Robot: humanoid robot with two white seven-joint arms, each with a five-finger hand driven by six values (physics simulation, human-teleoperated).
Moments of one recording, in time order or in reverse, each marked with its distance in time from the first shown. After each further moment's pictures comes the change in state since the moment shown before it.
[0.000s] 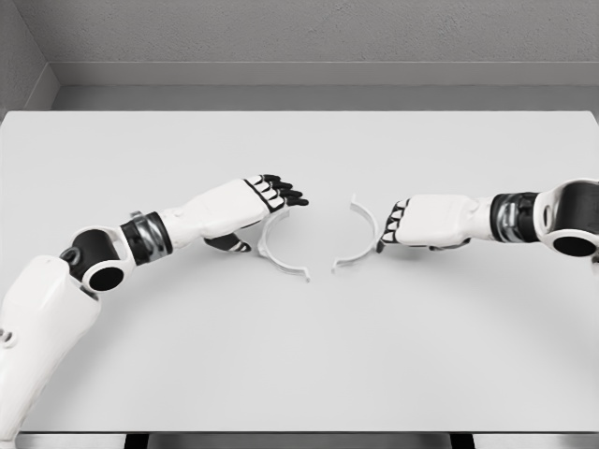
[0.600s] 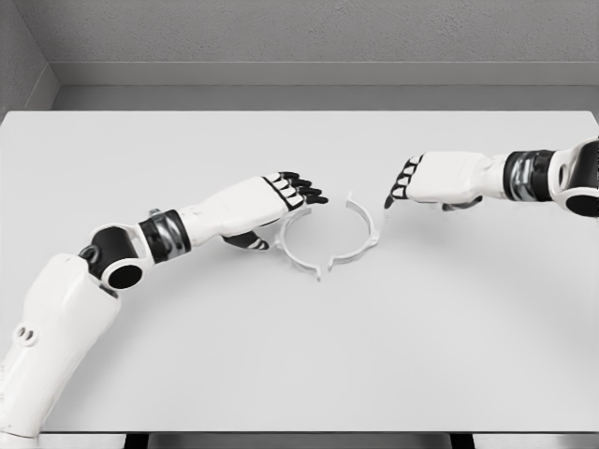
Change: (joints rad) left arm -0.006 -0.068 0.009 -0.011 -0.028 0.000 -0.018; right arm -0.123 0.028 -0.004 0.113 0.001 0.000 0.000
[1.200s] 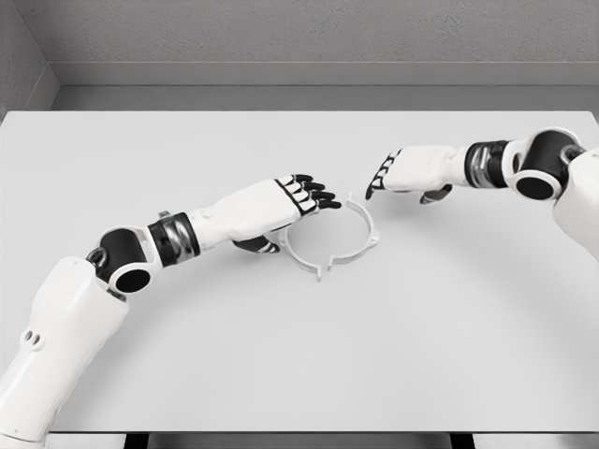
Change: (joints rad) left arm 0.012 -0.018 -0.006 -0.049 -0.008 0.000 -0.015; right arm -0.064 0.168 0.037 0.230 0.063 0.000 0.000
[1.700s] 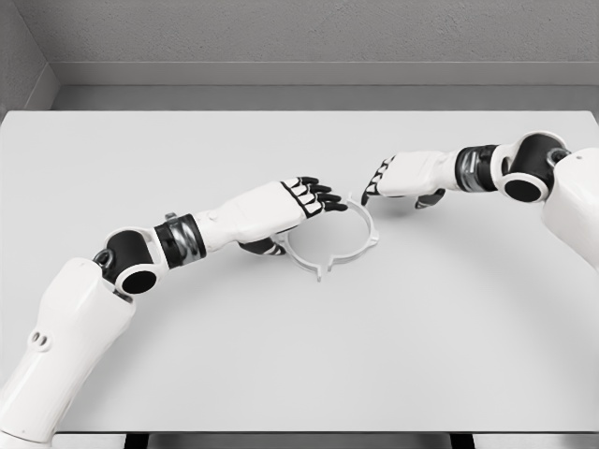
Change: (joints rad) left arm 0.003 -0.019 -0.002 0.013 -0.002 0.000 -0.008; right arm -0.008 0.027 0.025 0.031 0.013 0.000 0.000
